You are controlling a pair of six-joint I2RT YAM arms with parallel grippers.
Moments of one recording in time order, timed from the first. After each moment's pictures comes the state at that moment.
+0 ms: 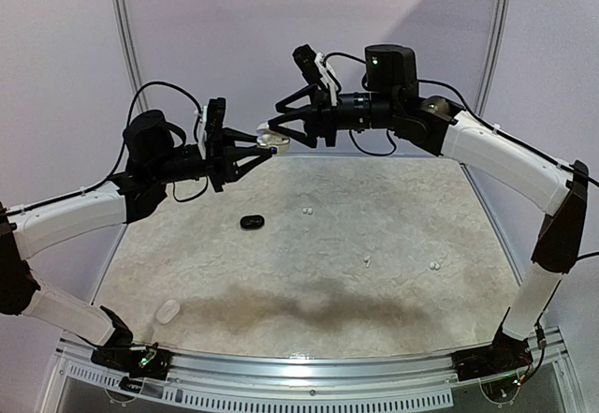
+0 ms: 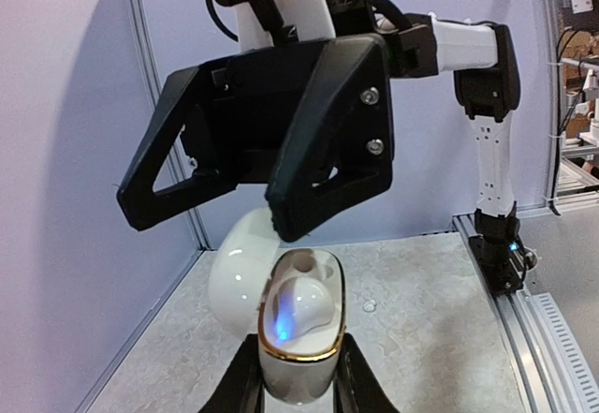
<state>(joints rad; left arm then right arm) -0.59 1.32 0.95 0.49 0.80 0.11 0.83 1.78 1.82 -0.19 -0.59 -0.11</state>
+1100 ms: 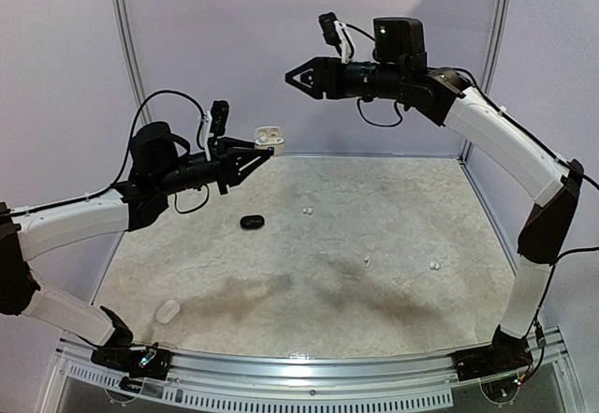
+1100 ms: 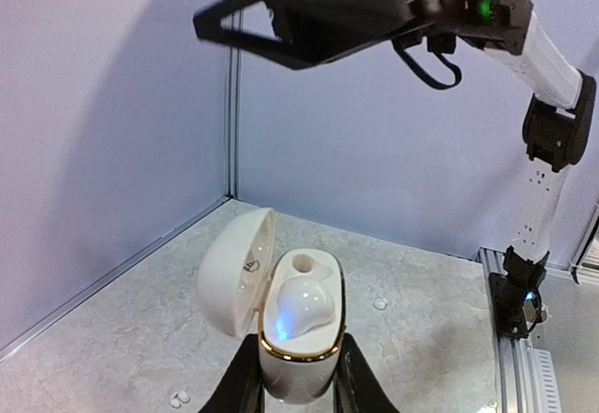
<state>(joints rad) -0.59 1.32 0.88 0.49 0.57 -0.12 0.77 1.87 2.12 -0.38 -0.34 0.31</state>
